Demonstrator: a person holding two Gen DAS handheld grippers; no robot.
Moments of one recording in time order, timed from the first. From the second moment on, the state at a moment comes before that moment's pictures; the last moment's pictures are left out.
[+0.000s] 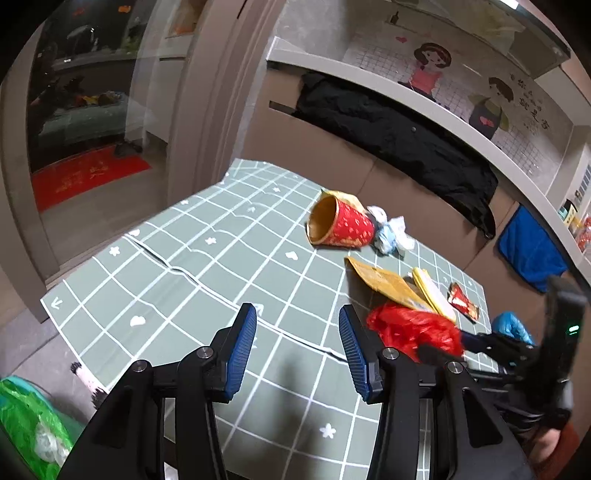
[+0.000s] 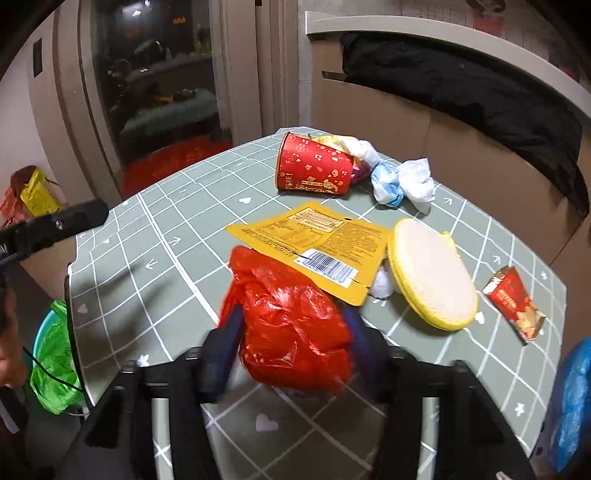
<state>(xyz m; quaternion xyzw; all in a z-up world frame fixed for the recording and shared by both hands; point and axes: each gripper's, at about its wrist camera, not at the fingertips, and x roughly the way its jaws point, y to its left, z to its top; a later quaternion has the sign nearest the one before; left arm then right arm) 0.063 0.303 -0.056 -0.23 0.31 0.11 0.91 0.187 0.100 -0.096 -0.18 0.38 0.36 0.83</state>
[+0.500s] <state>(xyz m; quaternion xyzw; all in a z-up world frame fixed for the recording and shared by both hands) 0.120 0.254 -0.058 -0.23 0.35 0.02 0.91 0.172 -0.033 -0.053 -0.10 0.38 0.27 0.88</state>
